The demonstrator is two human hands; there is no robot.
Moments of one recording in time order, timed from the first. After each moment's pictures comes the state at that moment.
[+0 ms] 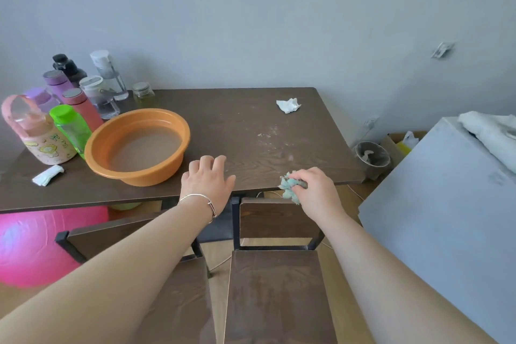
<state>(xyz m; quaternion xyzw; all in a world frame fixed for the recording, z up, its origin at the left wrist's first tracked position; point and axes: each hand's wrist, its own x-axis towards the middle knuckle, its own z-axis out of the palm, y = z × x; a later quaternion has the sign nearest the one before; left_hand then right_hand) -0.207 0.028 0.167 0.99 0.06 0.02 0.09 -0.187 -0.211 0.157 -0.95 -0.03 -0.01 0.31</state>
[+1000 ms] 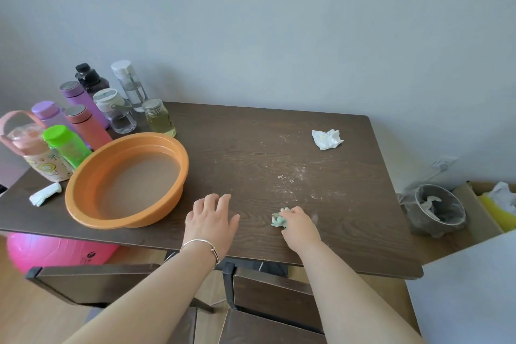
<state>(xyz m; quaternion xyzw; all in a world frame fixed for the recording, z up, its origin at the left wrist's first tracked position) -0.057 0.007 0.099 0.98 0.17 -0.04 0.10 0.055 -0.180 -0.002 -0.95 -0.15 0.22 0.15</state>
